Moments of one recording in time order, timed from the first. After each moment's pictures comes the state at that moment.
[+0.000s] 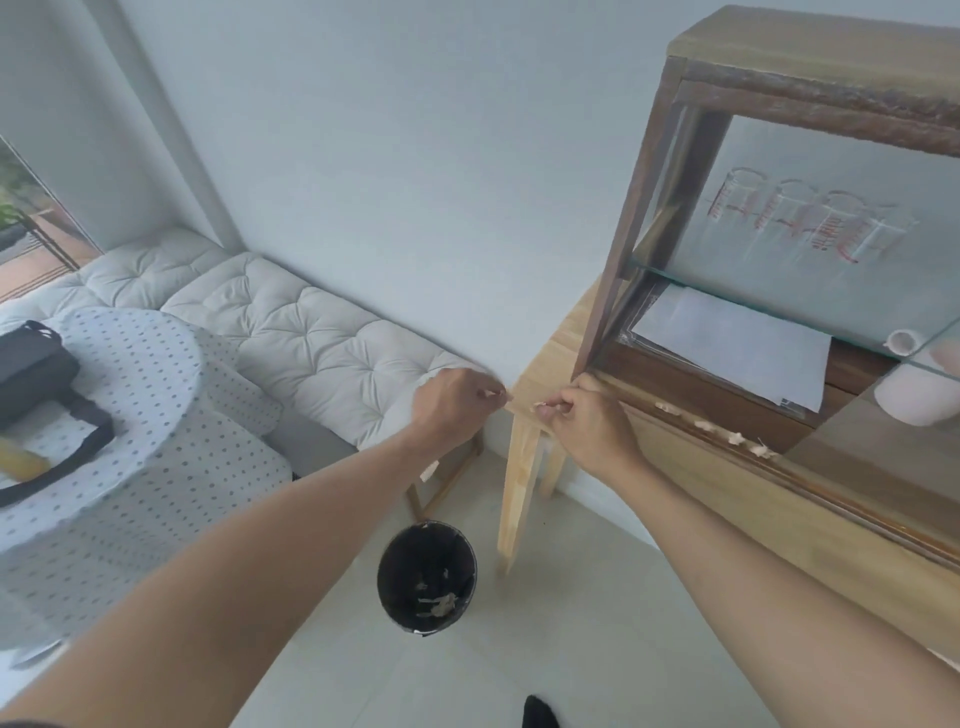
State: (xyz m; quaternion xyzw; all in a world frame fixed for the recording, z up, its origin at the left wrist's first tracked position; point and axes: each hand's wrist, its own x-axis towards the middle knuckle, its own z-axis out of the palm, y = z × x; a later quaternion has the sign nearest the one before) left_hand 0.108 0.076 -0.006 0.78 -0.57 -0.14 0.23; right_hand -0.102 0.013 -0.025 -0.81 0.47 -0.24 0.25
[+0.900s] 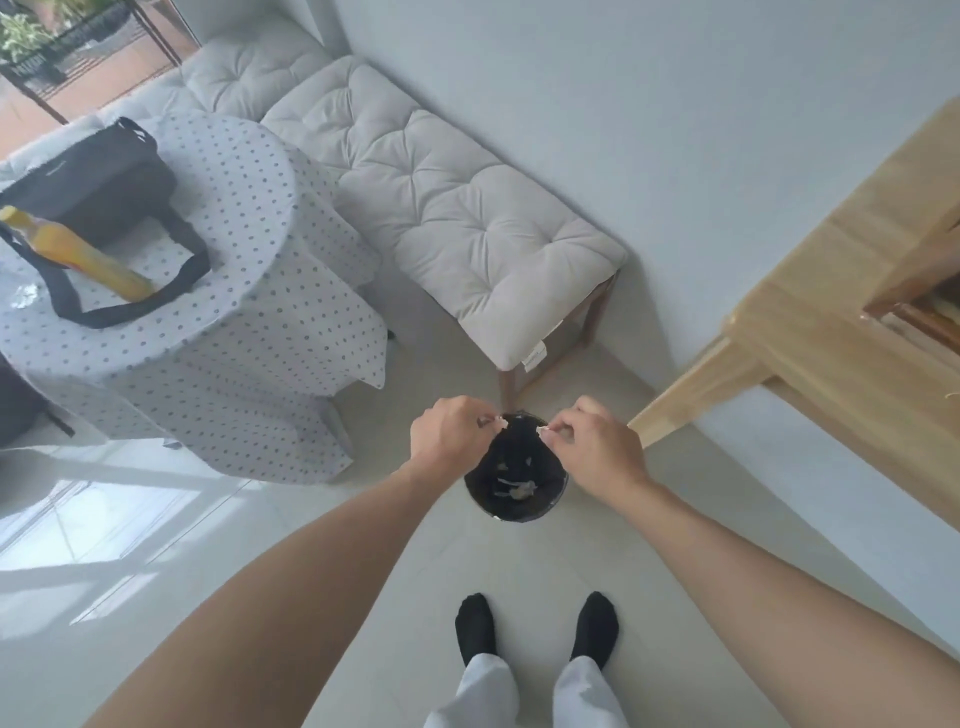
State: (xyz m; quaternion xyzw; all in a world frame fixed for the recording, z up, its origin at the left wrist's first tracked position) left_hand 0.213 0.209 -0.209 0.89 -0.38 -0.25 0.11; right_hand 0.033 0.091 -0.228 -0.86 0.41 -0.01 0.29
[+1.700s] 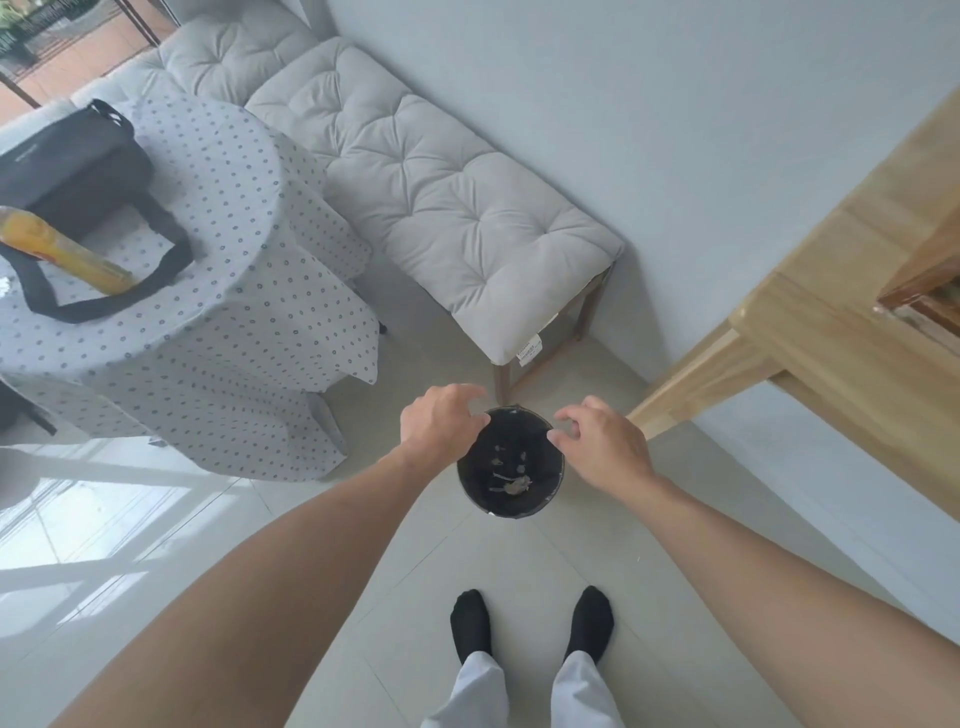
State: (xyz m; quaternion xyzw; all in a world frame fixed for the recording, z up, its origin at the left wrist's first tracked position) left_hand 0.231 0.200 -0.215 0.88 -0.38 -0.27 0.07; right_hand 0.030 0.078 -0.244 -0.86 0.43 0.05 0.28
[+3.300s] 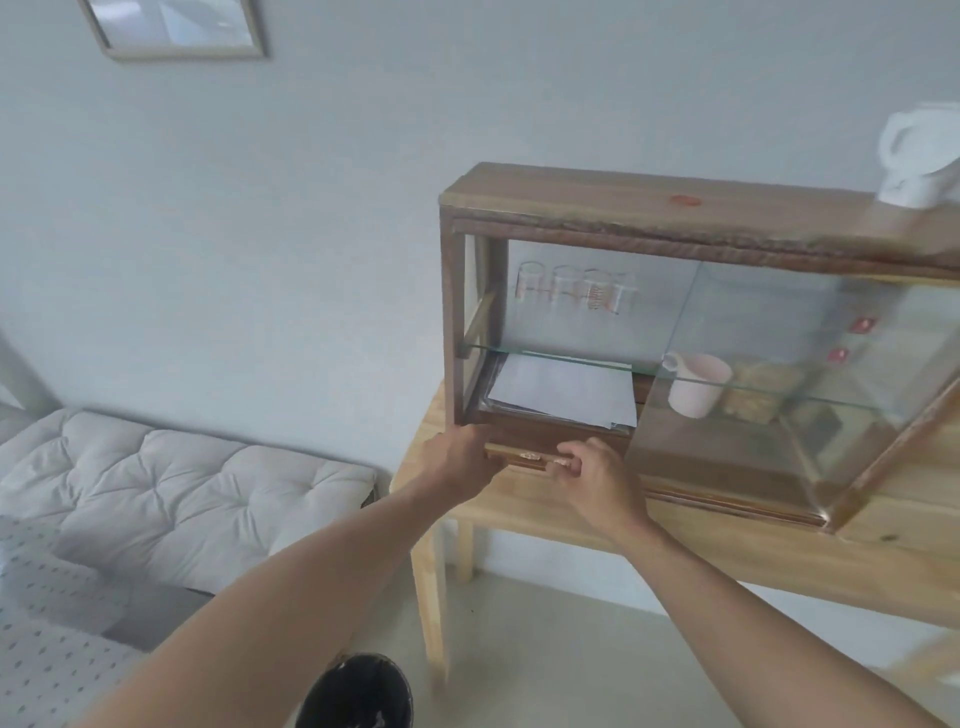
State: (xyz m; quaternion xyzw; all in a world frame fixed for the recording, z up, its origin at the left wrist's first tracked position) left_hand -0.025 0.020 0.045 0.66 -0.72 -0.12 0.16; right_hand -0.242 0.043 0.033 -0.68 0.67 -0.26 0.15
